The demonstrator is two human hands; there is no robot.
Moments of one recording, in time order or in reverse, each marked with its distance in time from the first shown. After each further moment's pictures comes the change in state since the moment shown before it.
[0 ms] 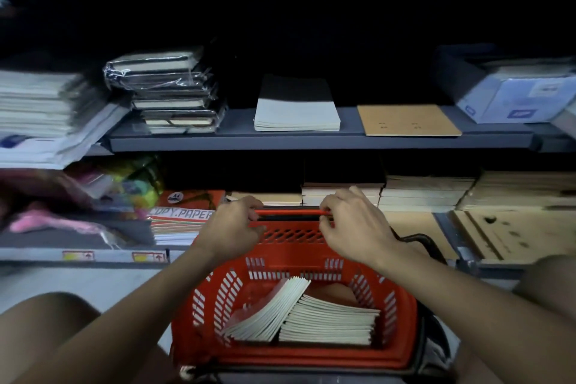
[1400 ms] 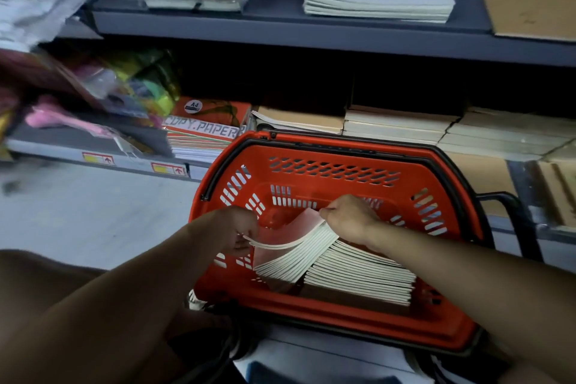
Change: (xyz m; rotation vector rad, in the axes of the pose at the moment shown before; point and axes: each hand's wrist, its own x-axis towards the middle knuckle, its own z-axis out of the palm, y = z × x) left_hand -0.005 -0.124 0.117 -0.666 -0.477 -1.258; right_hand 0.010 -0.023 0.164 0.415 -0.676 0.424
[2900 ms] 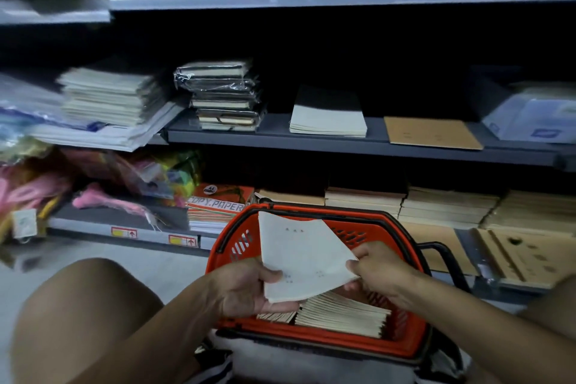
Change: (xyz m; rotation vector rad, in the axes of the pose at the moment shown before) left_hand -0.171 -0.063 0.007 -0.467 -0.683 0.332; right_hand -0.167 0.005 -0.074 0.524 0.076 -0.018
